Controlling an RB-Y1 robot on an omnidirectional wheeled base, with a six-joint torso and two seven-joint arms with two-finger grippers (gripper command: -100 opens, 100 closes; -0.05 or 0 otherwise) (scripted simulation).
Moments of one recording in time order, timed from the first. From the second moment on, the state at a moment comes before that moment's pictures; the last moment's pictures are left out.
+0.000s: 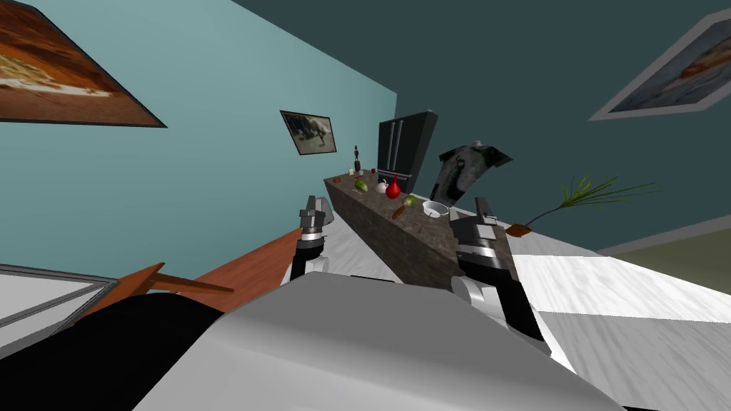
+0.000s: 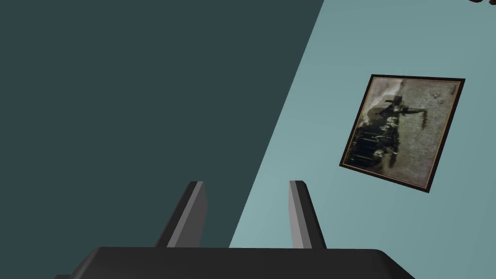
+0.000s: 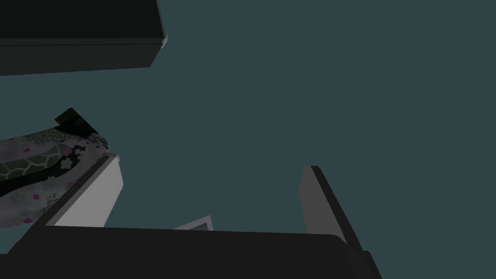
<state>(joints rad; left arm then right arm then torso) 0.50 -0.05 -0.06 -2.30 -0.08 -0.47 -0.03 0.52 -0.19 -0.14 -2.34 -0.20 -0.27 -0.05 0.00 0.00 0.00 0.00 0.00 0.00</state>
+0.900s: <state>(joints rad) 0.50 -0.05 -0.06 -2.30 -0.08 -0.47 -0.03 0.51 -0.29 -0.26 -2.27 -0.35 -0.04 -0.26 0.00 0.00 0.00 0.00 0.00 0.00</state>
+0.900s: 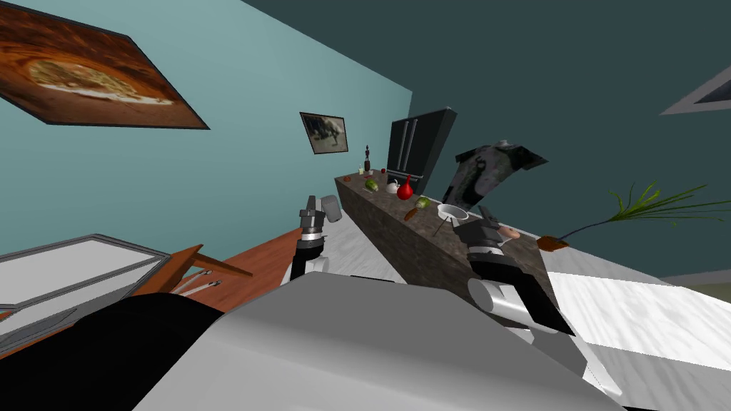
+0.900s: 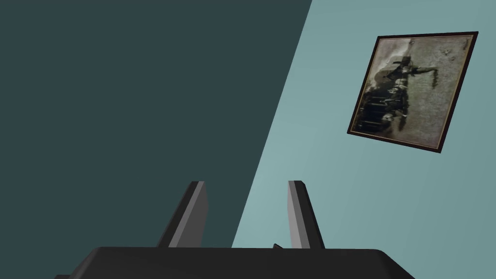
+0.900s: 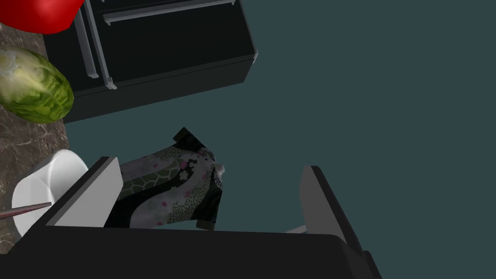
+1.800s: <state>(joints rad) 0.50 -0.05 -0.06 -2.30 -0.08 -0.47 -0.03 0.52 -0.39 -0.39 -2.21 -0.51 0.20 -0.48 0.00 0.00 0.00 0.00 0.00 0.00</state>
